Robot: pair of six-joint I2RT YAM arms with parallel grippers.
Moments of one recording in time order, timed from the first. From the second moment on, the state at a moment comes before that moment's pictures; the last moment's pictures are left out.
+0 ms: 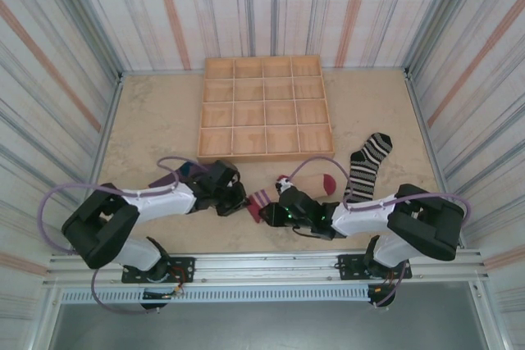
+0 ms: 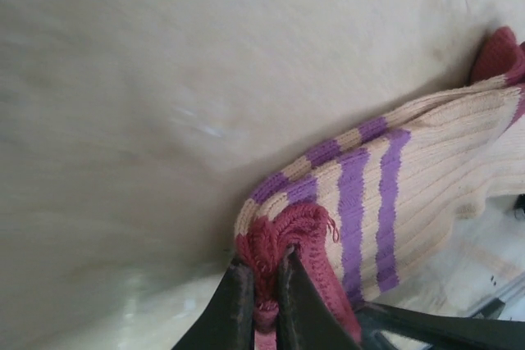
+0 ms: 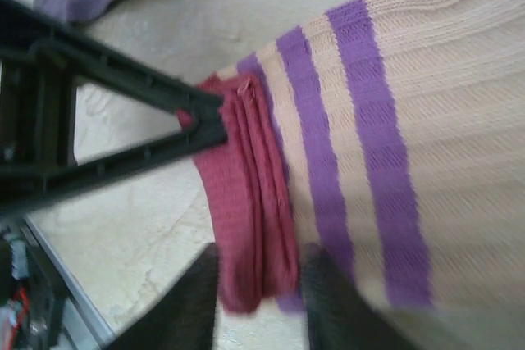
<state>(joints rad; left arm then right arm) -0.73 1.40 0.56 -0.17 0.27 -1.12 1.11 1.44 0.44 0.31 0.00 0.98</state>
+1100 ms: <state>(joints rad) -0.50 1.13 0.47 -0.61 0.42 -0.95 1.61 2.00 0.98 0.15 0.85 0.16</state>
